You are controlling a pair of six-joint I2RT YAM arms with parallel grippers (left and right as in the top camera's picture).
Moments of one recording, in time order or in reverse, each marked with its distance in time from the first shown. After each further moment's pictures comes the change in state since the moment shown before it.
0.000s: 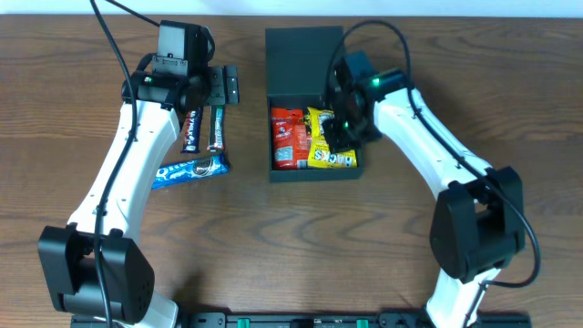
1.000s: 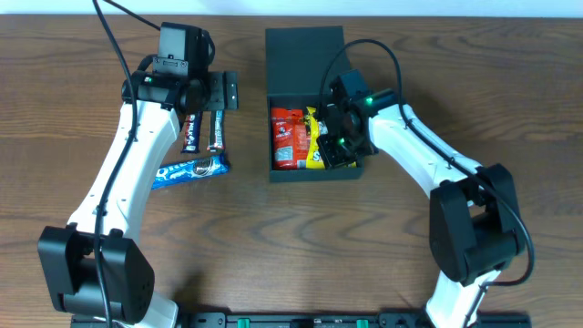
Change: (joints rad) left arm 0.000 0.000 0.000 -0.058 -0.010 0.029; right arm 0.018 -0.011 -0.178 0.145 -0.098 -0.055
